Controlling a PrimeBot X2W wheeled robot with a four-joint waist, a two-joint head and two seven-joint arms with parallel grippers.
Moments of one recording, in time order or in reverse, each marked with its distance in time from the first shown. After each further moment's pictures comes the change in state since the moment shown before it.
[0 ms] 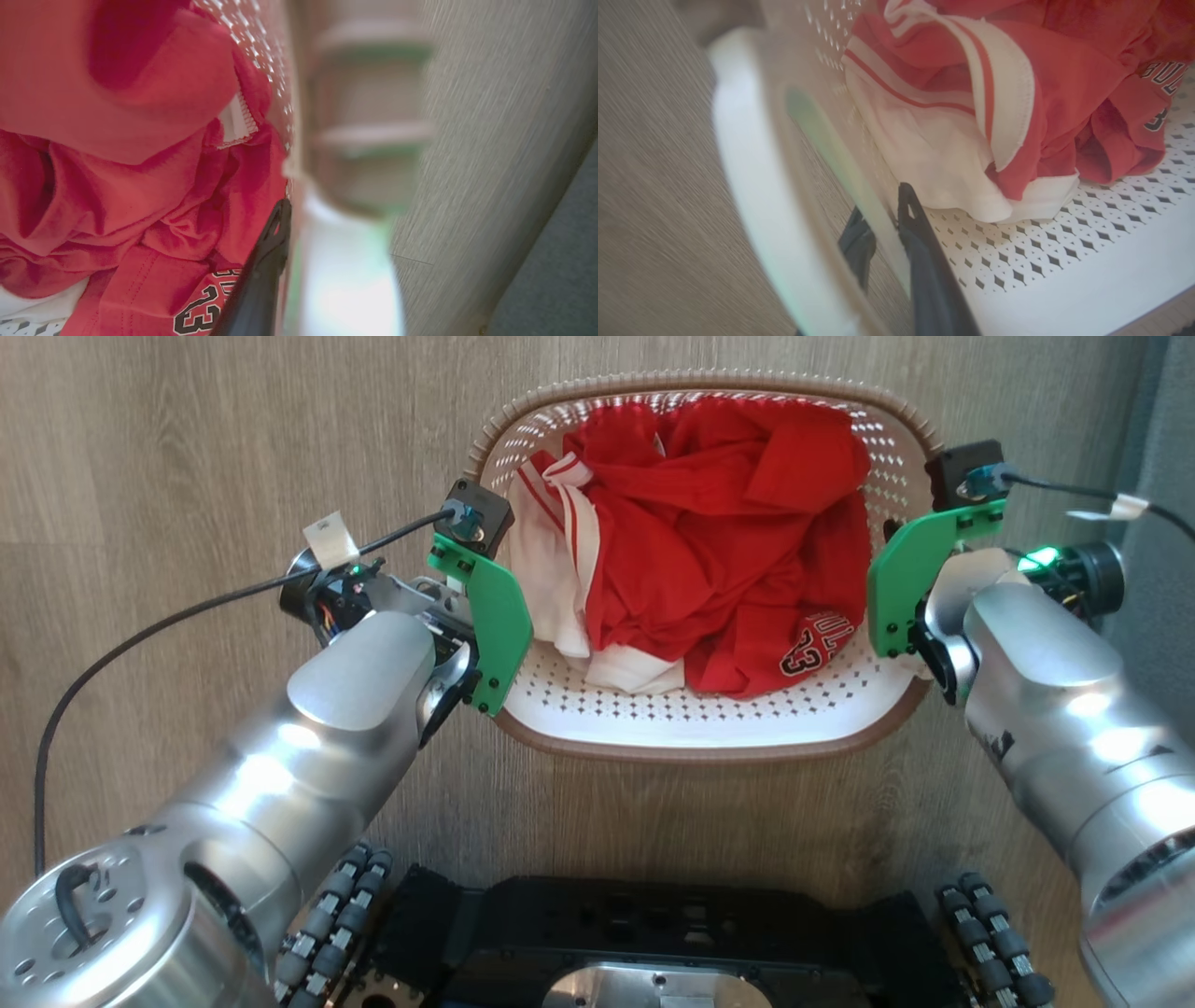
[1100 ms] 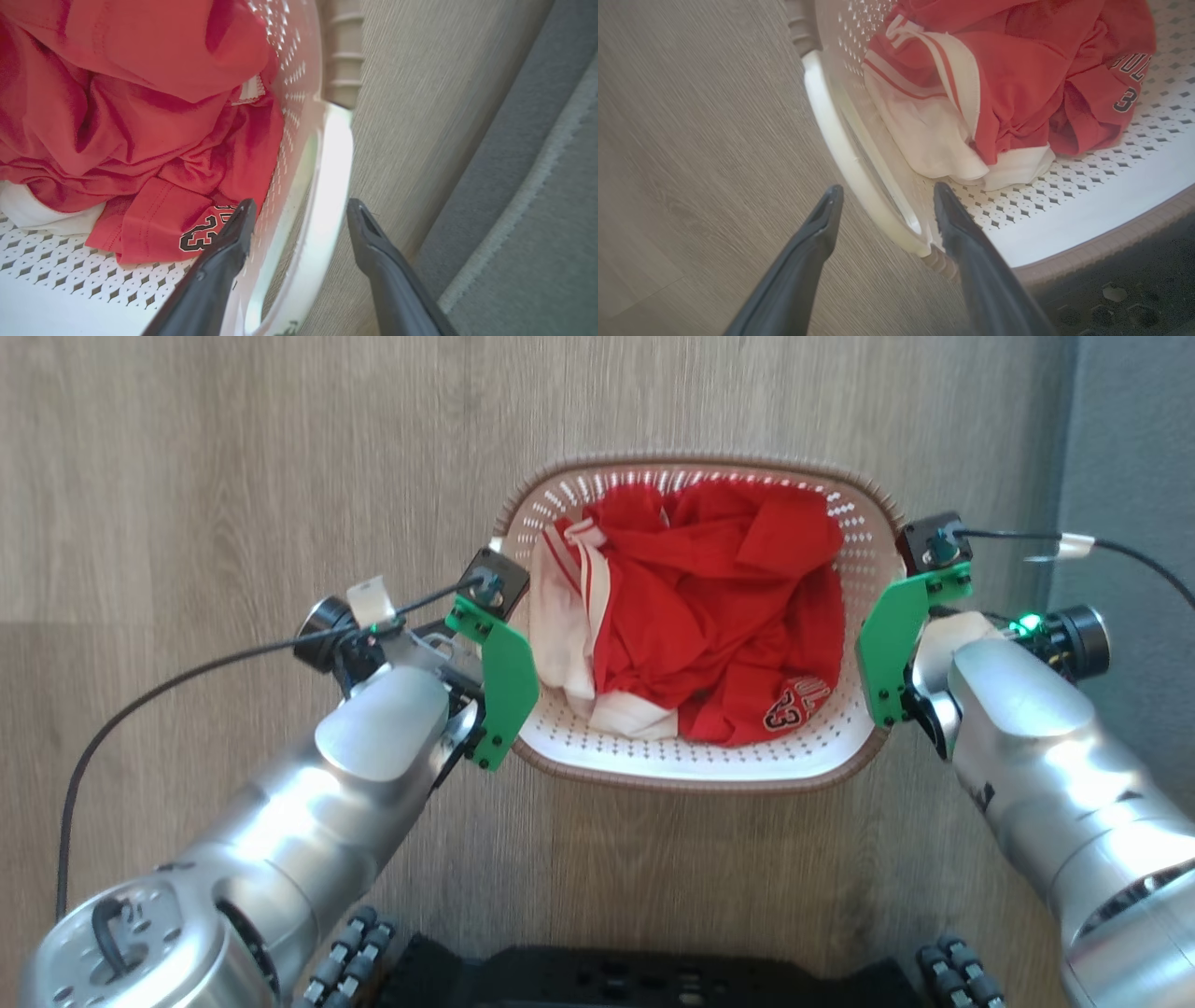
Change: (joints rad) left arm 0.070 -0.024 -0.030 0.046 0.061 0.041 -0.020; right arm 0.073 0.021 -0.107 0.045 -0.169 0.004 0.162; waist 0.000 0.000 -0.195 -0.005
